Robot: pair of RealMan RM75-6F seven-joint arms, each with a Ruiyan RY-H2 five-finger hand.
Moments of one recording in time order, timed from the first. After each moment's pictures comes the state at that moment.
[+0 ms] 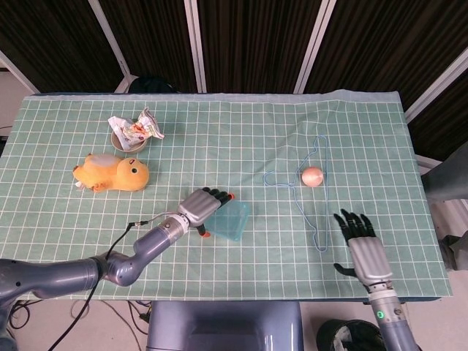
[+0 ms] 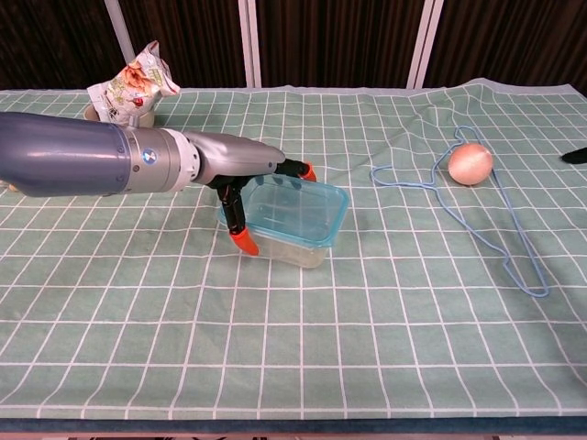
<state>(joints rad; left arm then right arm) -1.06 -1.60 -0.20 -1.39 0.90 0.53 0.50 0.20 -1.38 0.07 -1.72 -1.42 1.29 -0.34</state>
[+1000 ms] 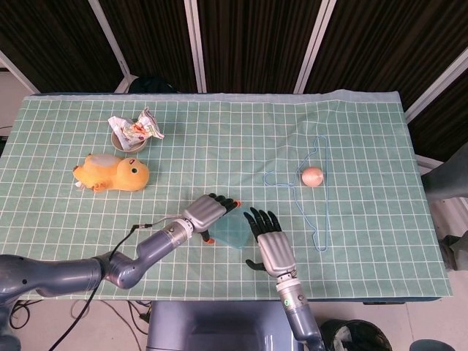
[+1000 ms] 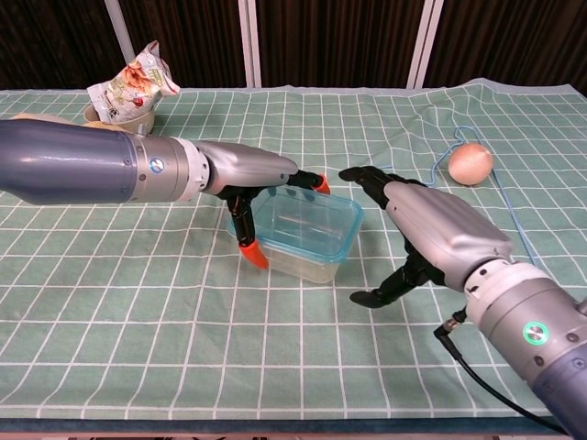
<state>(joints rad) -1.11 -1.61 -0.14 -1.41 0.93 0.55 0.41 0.37 -1.94 0.17 -1.55 -1.34 1.25 -0.51</state>
